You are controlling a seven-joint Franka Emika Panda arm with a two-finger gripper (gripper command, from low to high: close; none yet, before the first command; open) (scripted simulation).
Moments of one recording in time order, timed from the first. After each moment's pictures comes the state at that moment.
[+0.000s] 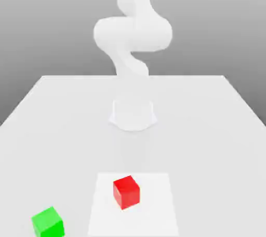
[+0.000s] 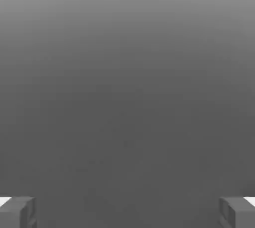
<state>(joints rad) 0.01 -0.71 0.00 -2.35 -0.02 2.35 0.76</state>
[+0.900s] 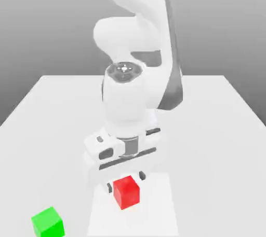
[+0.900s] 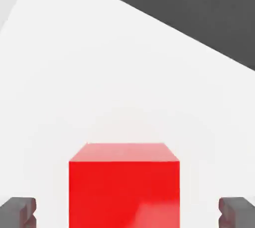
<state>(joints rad) 0.01 0.26 -0.04 -2.70 0.05 2.96 0.22</state>
